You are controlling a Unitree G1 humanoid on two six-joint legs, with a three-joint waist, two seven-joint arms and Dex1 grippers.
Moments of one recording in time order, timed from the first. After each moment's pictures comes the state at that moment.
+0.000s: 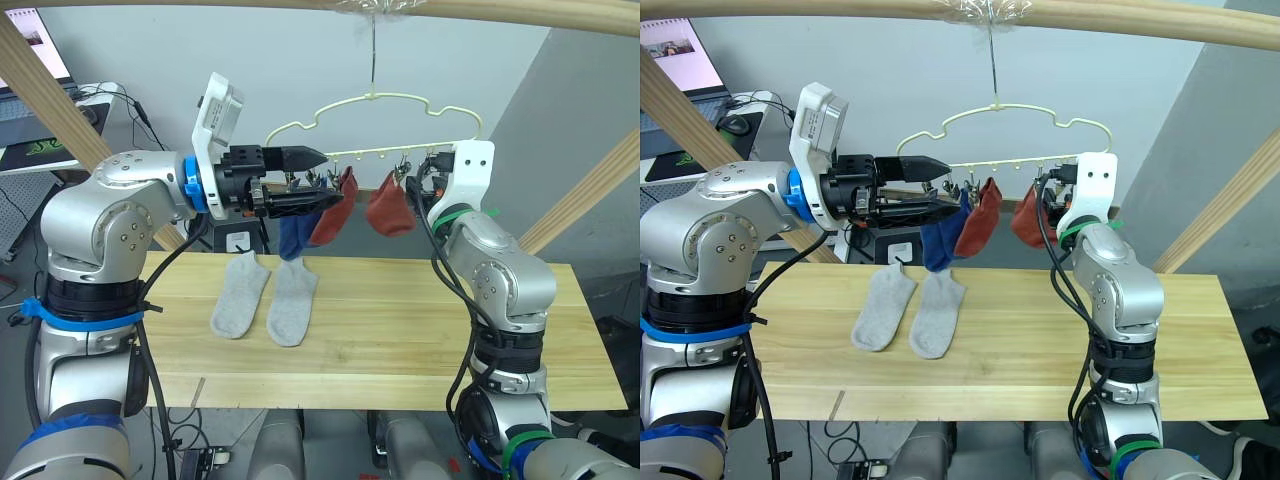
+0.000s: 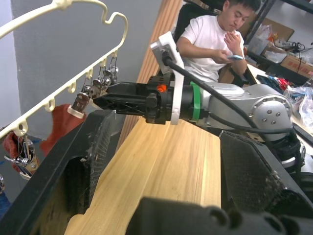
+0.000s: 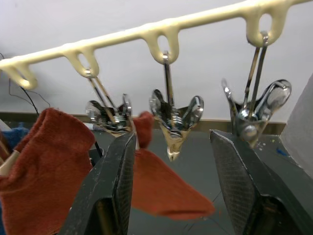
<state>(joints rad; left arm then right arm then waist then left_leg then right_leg) -0.87 0.70 0.05 -0.13 -0.70 0.84 -1.05 -0.70 -0.06 -0.14 -0.26 0.20 0.96 -0.06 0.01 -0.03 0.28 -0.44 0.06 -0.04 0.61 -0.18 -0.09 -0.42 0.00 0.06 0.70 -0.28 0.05</state>
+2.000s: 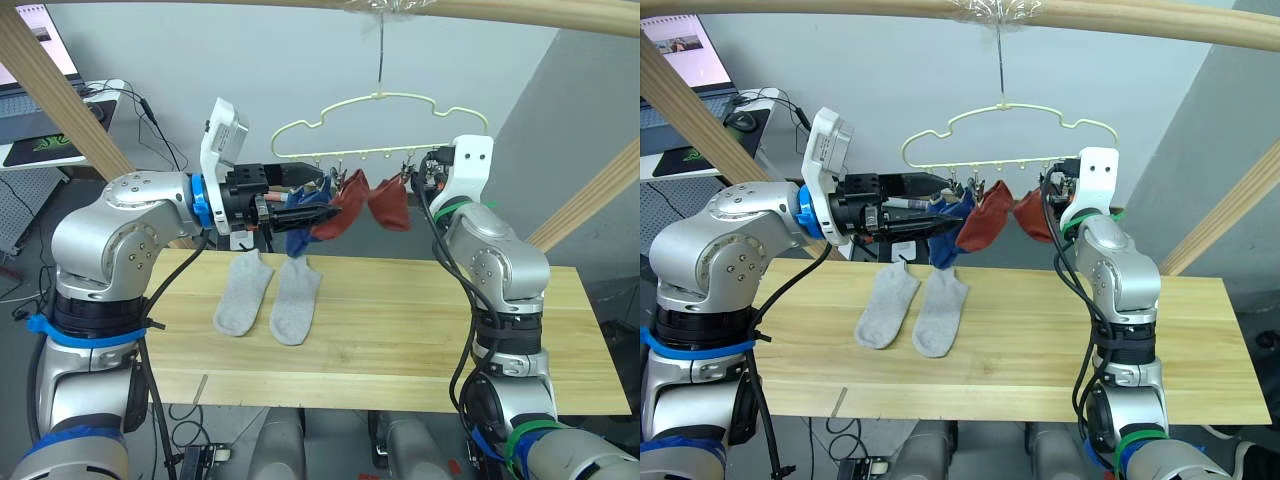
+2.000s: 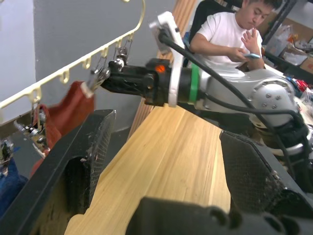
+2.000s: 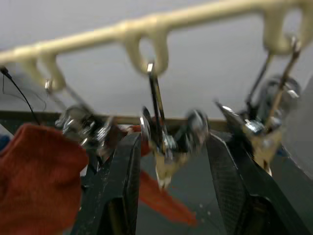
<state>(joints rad) -0.76 0.69 0.04 -0.20 -0.67 0.80 -0.99 -0.73 -0.09 -0.15 -0.20 0.21 0.92 -0.06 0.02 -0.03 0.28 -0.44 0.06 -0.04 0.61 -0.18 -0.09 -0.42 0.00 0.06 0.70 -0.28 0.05</state>
